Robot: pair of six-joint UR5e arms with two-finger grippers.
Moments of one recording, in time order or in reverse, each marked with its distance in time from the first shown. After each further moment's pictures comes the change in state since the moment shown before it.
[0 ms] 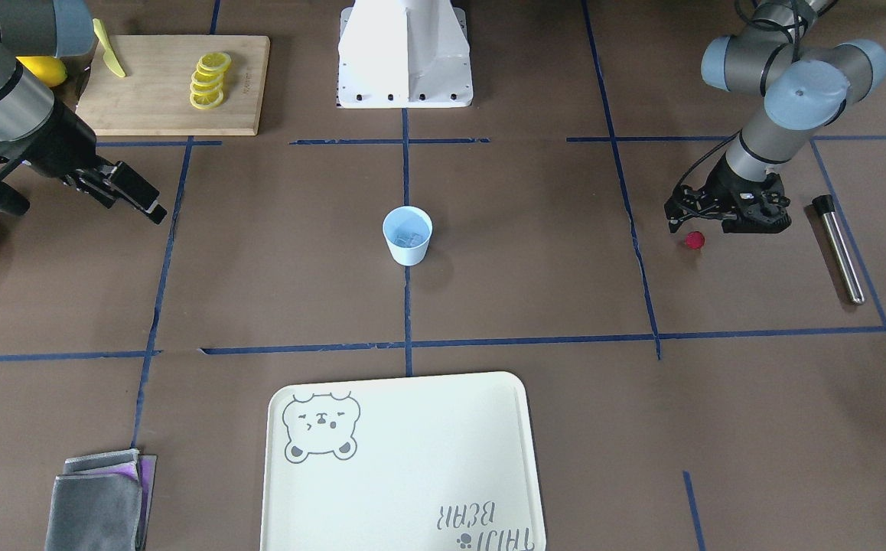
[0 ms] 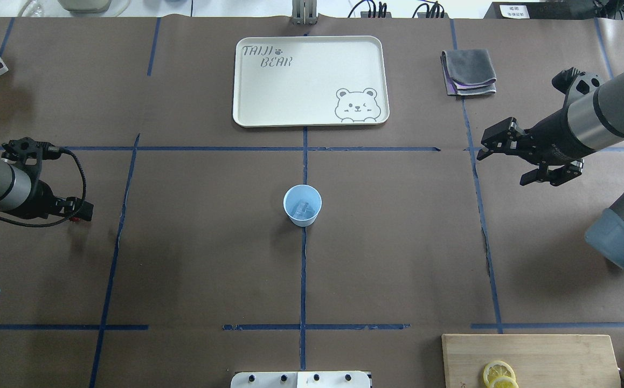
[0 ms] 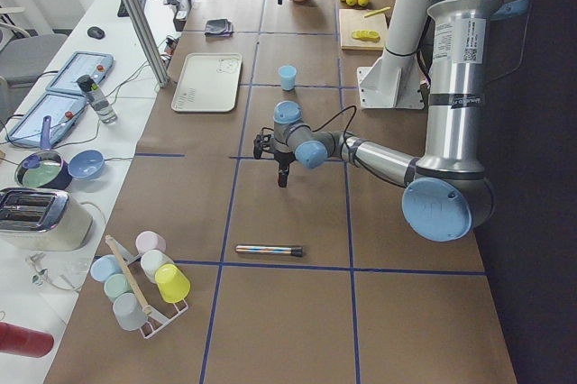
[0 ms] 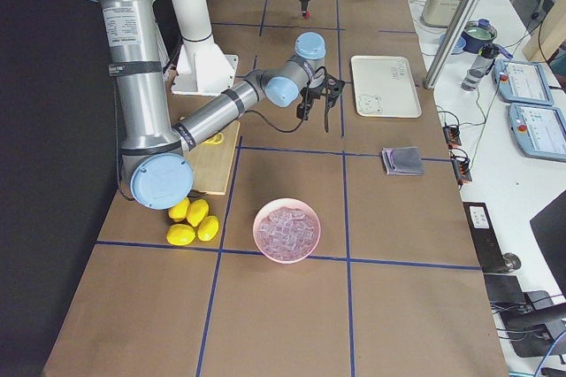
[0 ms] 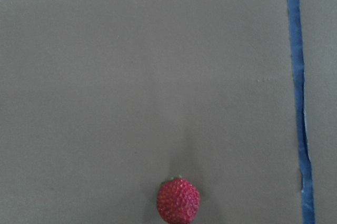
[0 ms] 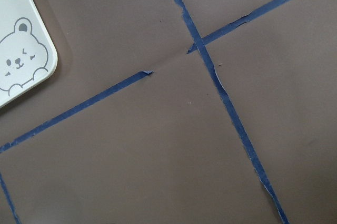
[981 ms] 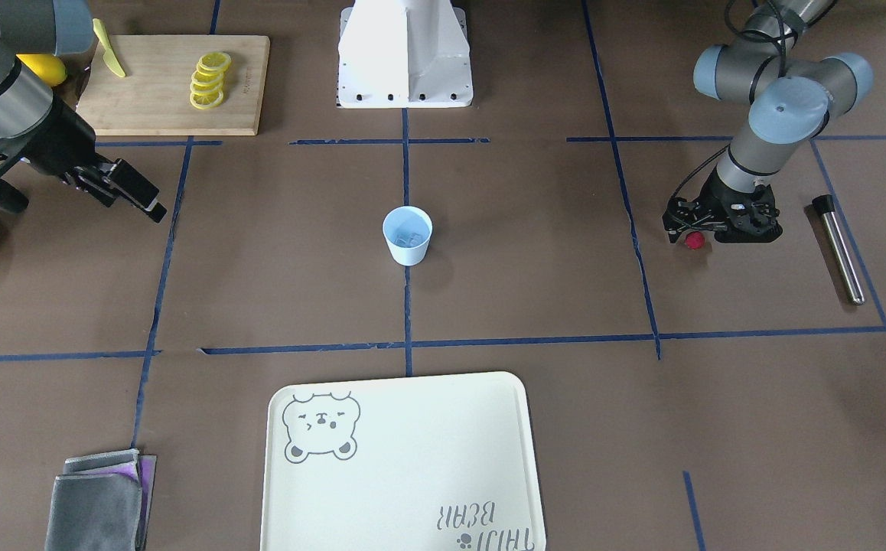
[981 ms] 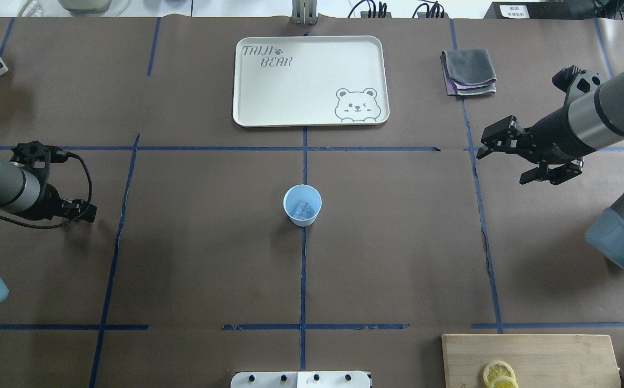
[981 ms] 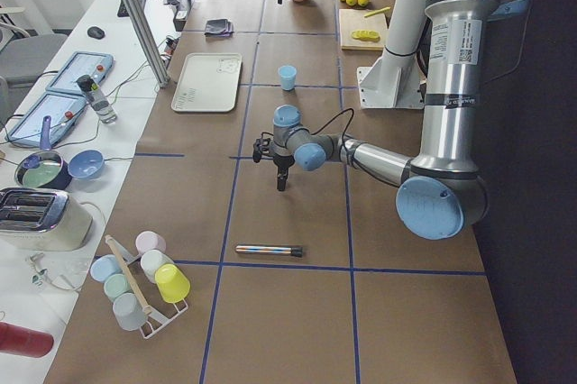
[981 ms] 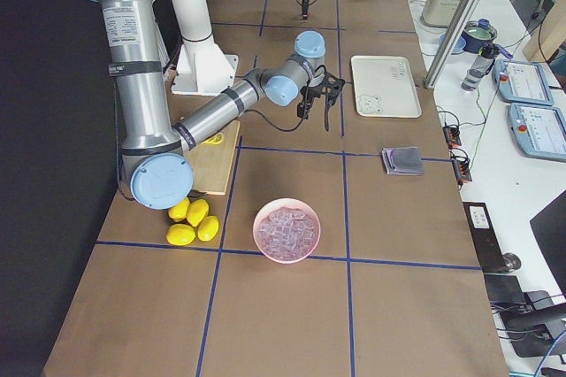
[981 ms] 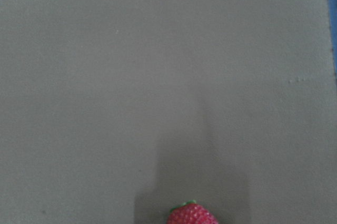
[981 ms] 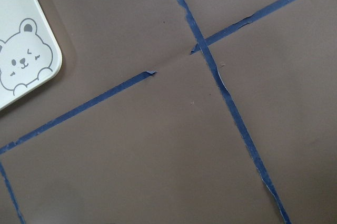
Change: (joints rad) left arm 0.016 -0.014 0.032 0.000 0.037 0.001; right arm 0.002 0.000 0.009 0.000 -0.001 0.000
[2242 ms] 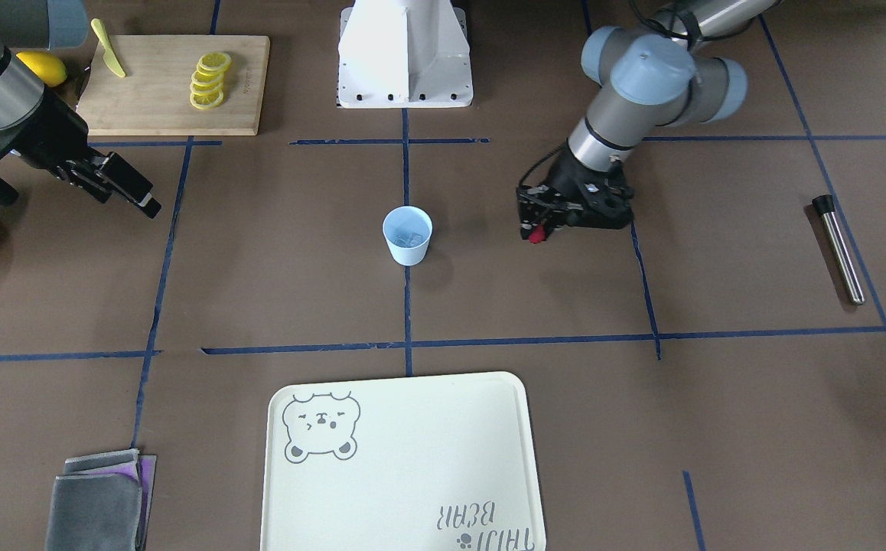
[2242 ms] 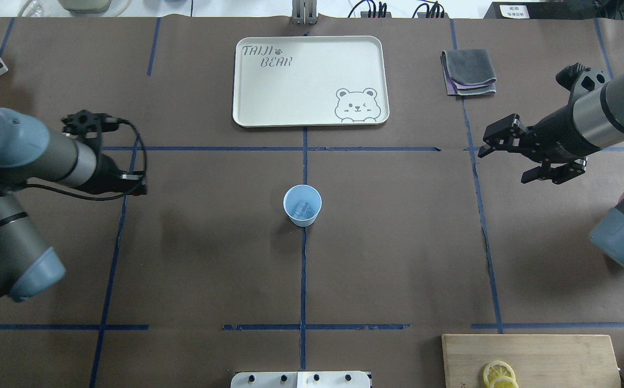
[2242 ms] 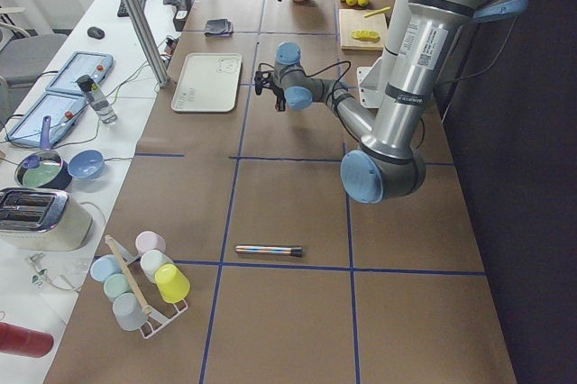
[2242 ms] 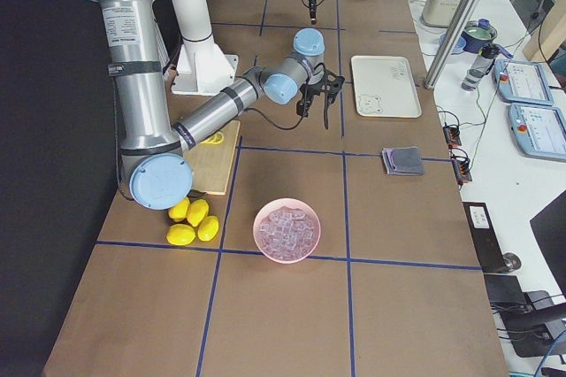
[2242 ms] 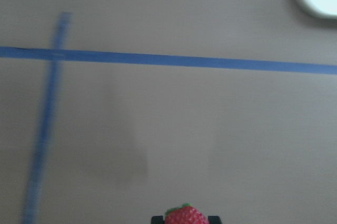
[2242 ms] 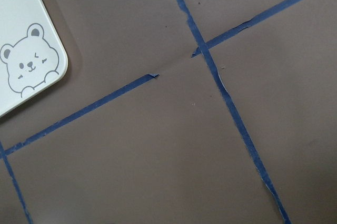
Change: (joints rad) left arm 0.162 -0.422 -0.031 0.010 0.026 -0.449; right arm 0.016 -0.008 0.017 -0.002 0.006 0.000
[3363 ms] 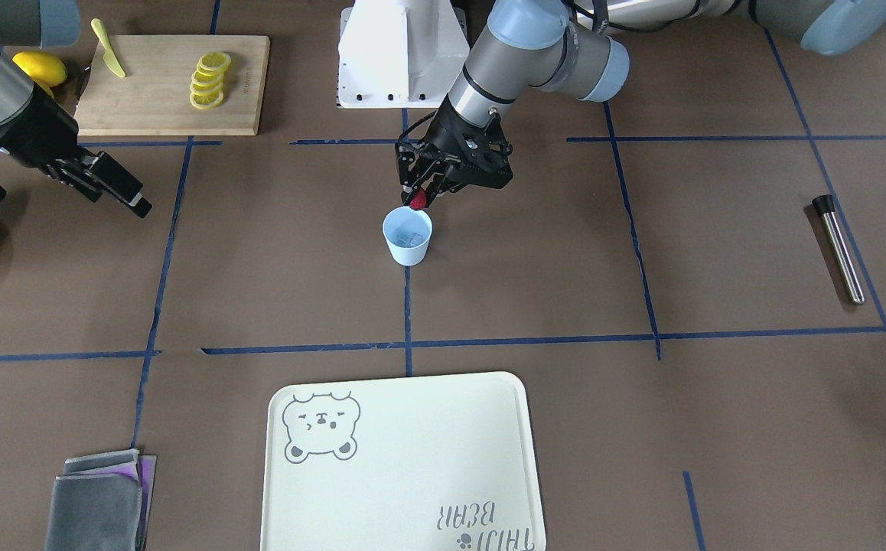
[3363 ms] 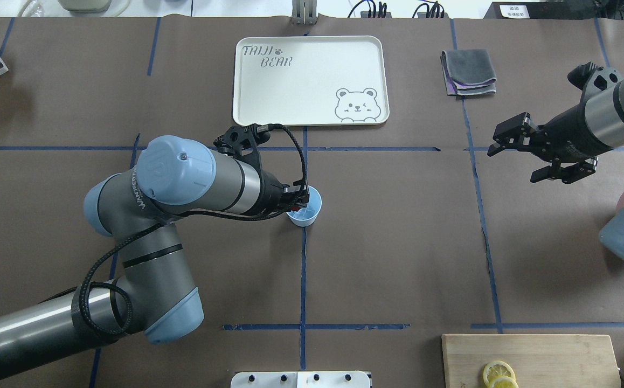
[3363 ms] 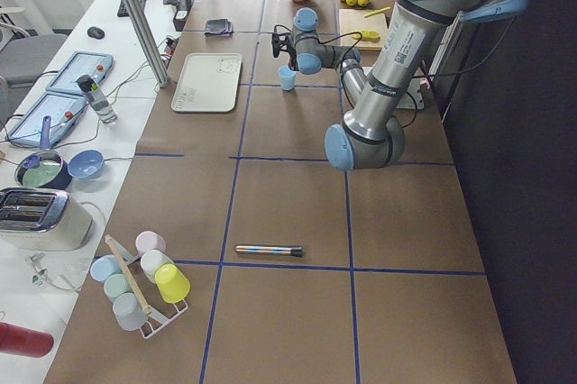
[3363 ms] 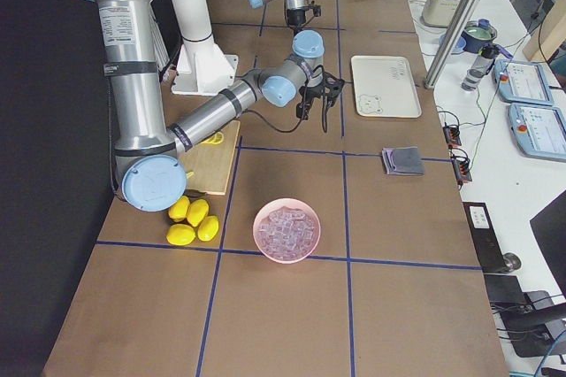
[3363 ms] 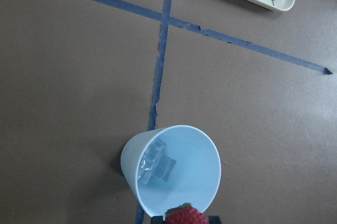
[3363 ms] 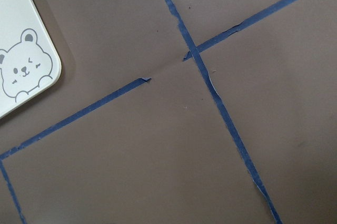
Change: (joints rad) left arm 0.104 -0.187 0.046 -0.021 0.124 -0.133; right arm 0.008 -0.018 0.008 0.000 0.000 -0.001
